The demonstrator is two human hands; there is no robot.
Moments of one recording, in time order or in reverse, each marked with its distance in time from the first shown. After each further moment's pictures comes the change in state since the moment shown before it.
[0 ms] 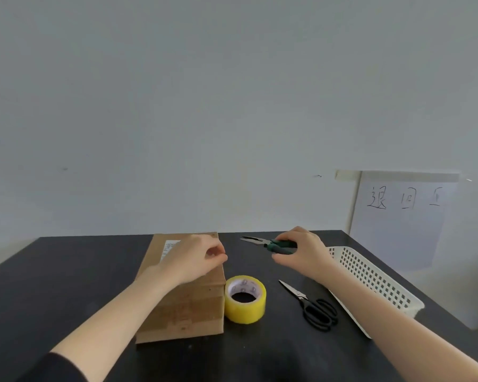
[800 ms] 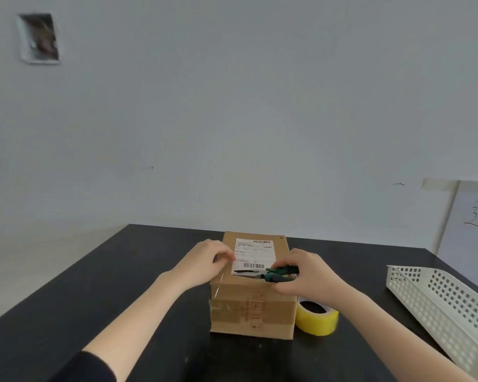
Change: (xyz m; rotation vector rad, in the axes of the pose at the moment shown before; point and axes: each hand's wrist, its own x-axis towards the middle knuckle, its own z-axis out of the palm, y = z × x) left_hand -0.067 -0.102 -0.036 -0.062 0.031 -0.191; right_hand -0.003 -0.113 0.075 0.073 -0.313 -0.237
